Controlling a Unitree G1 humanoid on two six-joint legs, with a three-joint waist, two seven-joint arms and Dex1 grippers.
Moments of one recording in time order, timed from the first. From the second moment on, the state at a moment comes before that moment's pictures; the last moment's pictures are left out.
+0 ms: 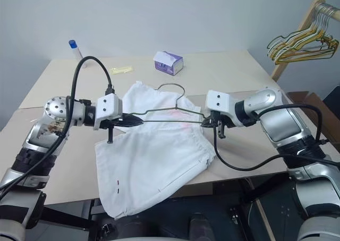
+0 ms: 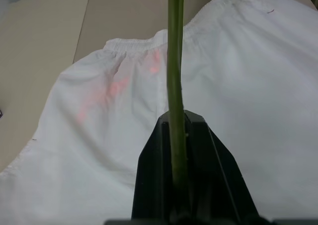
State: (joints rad) left arm -0.63 0.72 -0.20 0.10 -0.16 0.15 -1.25; right arm -0.76 -0.88 0.38 0.03 0.14 0.45 1.23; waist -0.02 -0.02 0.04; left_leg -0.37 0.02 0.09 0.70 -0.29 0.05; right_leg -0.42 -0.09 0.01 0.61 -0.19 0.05
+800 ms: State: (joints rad) left arm -0.48 0.65 0.06 0.04 -0.41 0.18 -1.19; right arm -0.28 -0.99 -0.15 -0.07 0.46 1.02 1.10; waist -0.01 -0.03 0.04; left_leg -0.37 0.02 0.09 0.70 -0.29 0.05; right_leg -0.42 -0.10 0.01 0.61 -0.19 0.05
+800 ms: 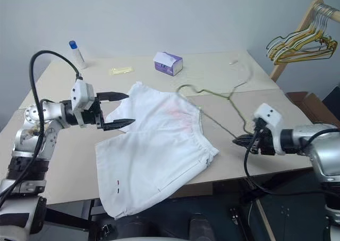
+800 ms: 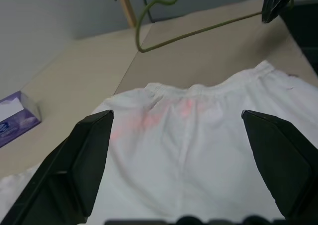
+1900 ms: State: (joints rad) left arm -0.33 0.70 0.09 -0.16 -0.48 0.27 -1.16; right arm -0.40 -0.92 0.03 0.37 0.47 1.10 1.15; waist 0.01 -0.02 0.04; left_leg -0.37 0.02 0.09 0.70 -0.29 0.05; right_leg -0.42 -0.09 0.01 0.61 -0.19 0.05
